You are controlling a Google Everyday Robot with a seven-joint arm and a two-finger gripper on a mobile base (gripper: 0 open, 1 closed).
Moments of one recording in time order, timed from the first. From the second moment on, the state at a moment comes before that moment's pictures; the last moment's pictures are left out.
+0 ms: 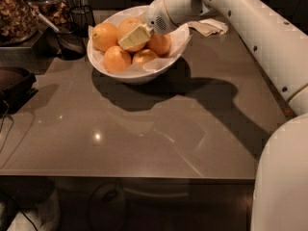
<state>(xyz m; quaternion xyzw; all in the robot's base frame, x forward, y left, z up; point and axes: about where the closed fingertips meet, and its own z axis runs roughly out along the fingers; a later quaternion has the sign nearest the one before) 0.711 0.053 0.942 -0.54 0.69 0.24 0.42</state>
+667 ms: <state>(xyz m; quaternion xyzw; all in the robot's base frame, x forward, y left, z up) 0.707 0.063 0.957 -0.54 0.67 0.25 0.44</state>
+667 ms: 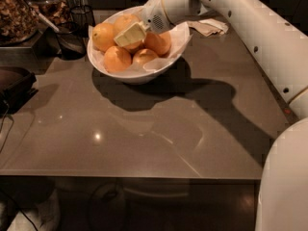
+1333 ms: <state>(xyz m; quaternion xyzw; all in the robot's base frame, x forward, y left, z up) 0.675 0.075 1.008 -0.54 0.63 0.28 0.48</state>
